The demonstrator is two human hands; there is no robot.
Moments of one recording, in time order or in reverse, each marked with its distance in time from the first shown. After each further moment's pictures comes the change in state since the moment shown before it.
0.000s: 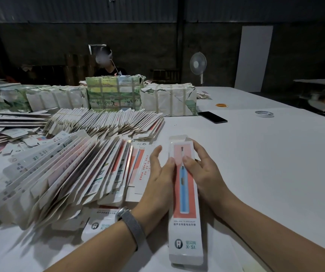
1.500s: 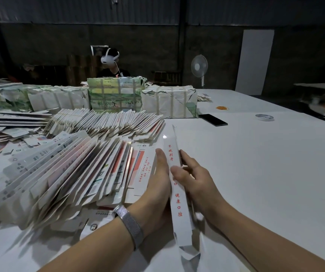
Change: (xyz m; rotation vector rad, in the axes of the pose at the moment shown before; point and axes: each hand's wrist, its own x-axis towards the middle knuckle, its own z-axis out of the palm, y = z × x) left_hand 0.000 0.014 0.014 -0.352 0.070 -0.330; right_hand -0.004 0.005 0.011 0.046 -0.118 0.026
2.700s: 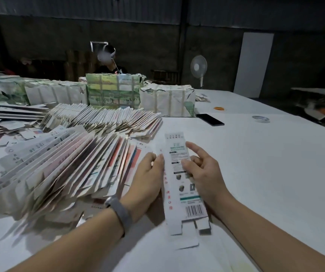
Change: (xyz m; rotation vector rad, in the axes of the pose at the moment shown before) left_hand 0.009 0.005 -0.020 0.394 0.087 0.360; right_hand 0.007 -0.002 -0.021 0.015 0.194 -0.008
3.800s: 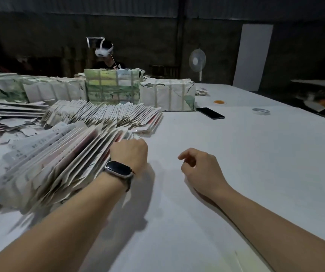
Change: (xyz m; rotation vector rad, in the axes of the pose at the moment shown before) left_hand 0.044 0.026 -0.038 1.842 0.052 0.173; right_hand 0.005 0.013 -0.002 -0.778 0.037 -0.062
